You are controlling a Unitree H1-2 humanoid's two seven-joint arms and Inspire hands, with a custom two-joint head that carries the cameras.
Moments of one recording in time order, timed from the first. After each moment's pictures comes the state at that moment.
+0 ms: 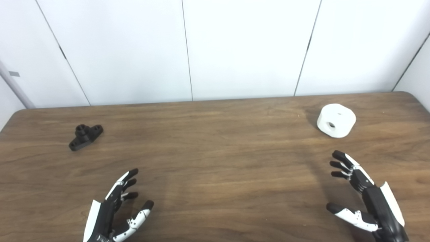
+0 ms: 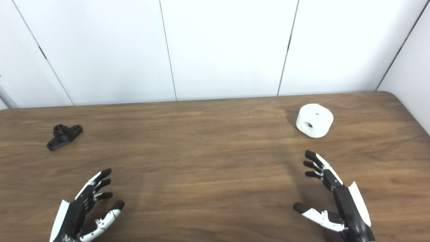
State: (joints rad) left arm 0.29 0.13 0.06 -0.29 0.20 -0.13 -0.03; right arm 0.25 -0.26 -0.12 -0.13 -0.13 -0.44 0.04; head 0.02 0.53
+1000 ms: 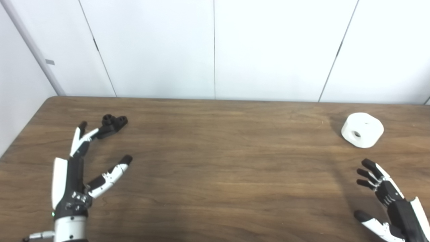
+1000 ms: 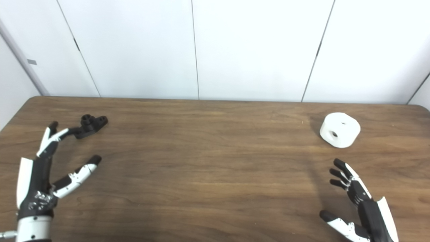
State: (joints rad) left arm 0.15 0.15 0.27 -0.54 0.36 0.15 0.08; right arm 0.22 -0.29 -0.12 -0.08 -0.05 -0.45 0.06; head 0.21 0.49
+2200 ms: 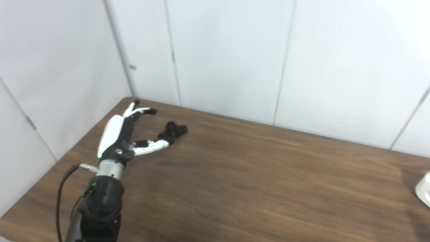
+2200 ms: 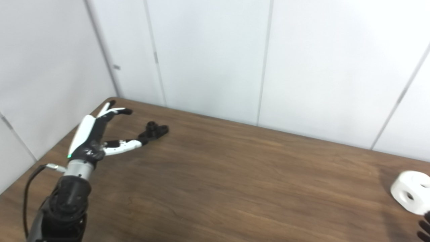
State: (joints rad) left arm -0.07 0.32 0.32 -0.47 0.53 0.47 -0.18; right arm 0.13 -0.34 -0.16 0.04 0.02 -0.46 0.10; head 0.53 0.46
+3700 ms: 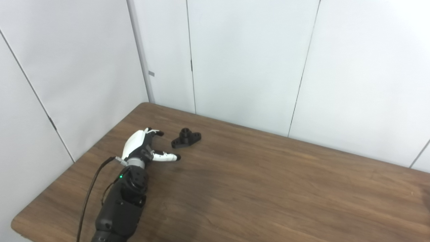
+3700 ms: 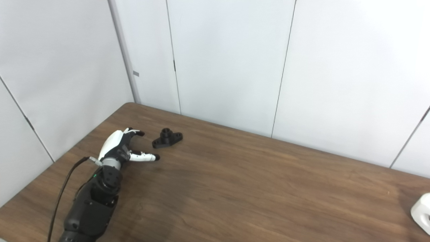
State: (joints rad) left arm -0.27 0.40 0.25 0.11 0.59 0.47 -0.07; right arm 0.12 -0.35 -0.20 0.06 0.05 -0.46 0.13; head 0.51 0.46
